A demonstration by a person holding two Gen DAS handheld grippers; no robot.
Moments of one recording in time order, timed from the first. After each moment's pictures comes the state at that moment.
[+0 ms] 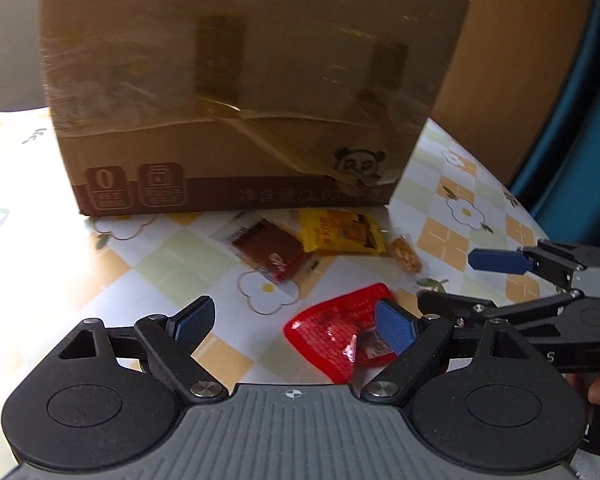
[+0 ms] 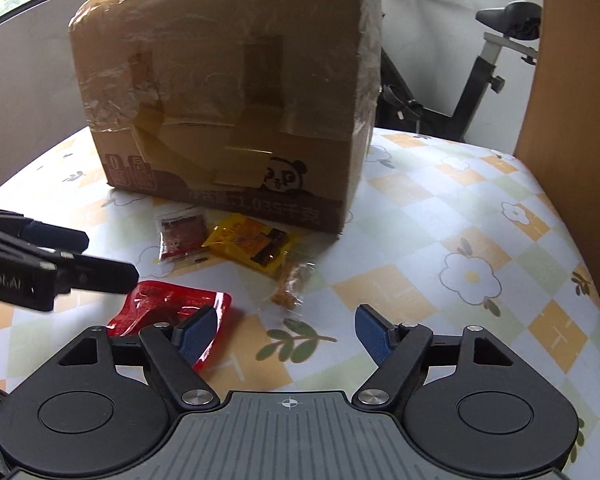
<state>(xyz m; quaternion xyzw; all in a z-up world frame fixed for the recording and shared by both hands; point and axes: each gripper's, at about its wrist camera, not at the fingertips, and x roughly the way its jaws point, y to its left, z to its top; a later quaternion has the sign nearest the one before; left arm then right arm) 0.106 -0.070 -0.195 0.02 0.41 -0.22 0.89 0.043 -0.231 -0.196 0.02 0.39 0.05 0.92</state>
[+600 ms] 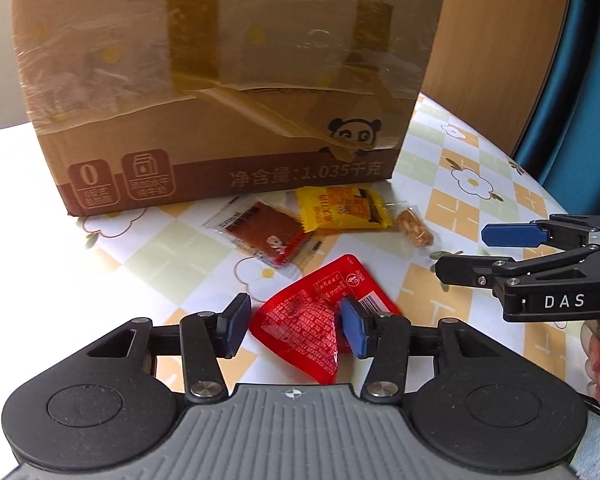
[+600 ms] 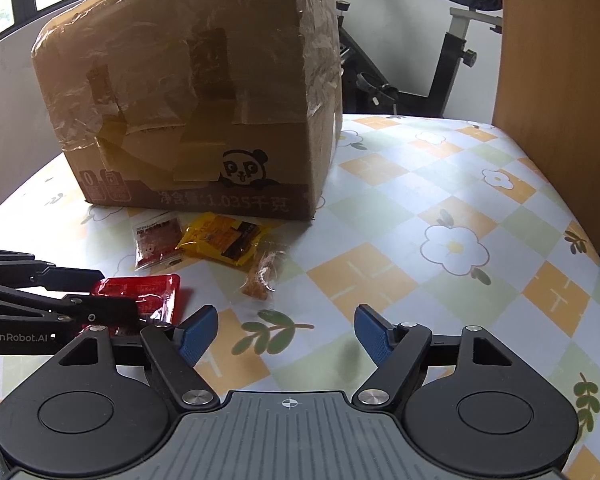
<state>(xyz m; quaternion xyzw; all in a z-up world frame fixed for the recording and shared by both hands) 0.102 -0.072 -0.215 0.05 0.40 -0.22 0.89 0.041 -0.246 -0.208 0.07 0.39 0.03 0.92</state>
